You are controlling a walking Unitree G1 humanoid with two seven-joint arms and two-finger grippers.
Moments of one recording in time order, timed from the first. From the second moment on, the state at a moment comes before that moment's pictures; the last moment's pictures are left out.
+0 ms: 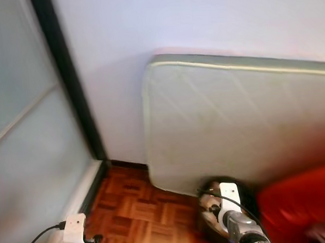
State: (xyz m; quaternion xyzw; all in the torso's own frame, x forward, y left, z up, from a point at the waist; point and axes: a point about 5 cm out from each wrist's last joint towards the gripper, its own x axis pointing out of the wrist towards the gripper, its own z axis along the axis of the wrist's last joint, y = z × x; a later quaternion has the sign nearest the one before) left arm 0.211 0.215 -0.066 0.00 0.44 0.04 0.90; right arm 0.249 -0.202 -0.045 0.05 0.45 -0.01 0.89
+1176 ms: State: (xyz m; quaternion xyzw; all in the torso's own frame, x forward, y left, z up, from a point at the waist) left arm 0.206 0.232 -0.064 0.03 0.45 0.04 0.89; right arm 0.249 -0.188 -0.047 0.11 0.40 -0.07 0.91
